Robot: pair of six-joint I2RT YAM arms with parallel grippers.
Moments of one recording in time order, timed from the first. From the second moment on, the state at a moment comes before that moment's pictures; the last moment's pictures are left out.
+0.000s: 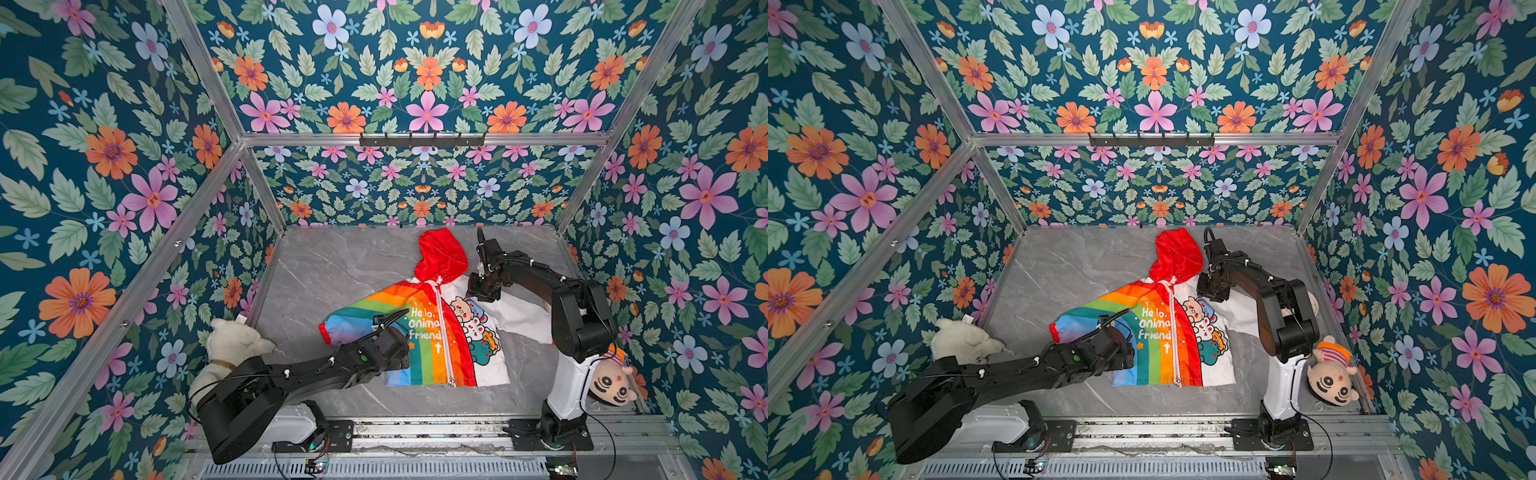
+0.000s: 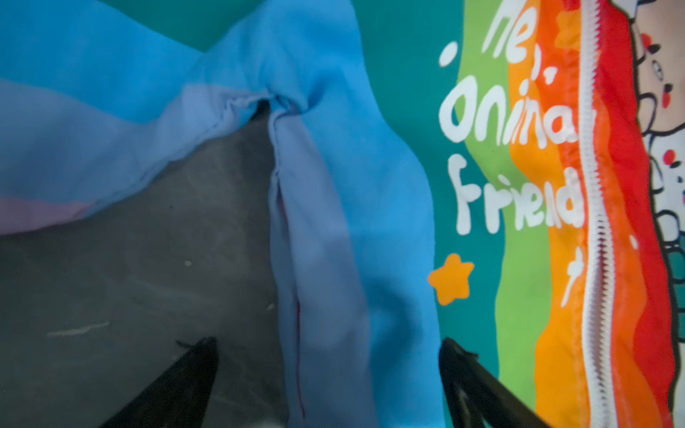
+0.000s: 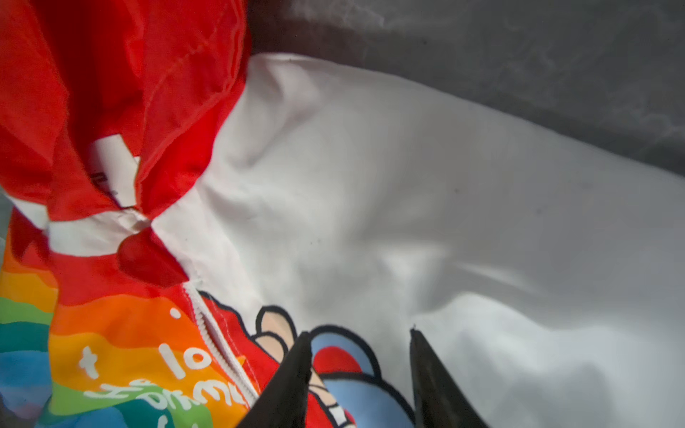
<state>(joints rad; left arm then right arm) -0.96 1.30 0.50 -0.24 -0.22 -0.91 0.28 1.96 1.42 -0.76 -0.18 0.53</state>
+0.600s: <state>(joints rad) -0.99 1.31 0.44 -0.12 -0.23 -0.99 0.27 2.13 1.58 -0.81 -0.20 0.51</state>
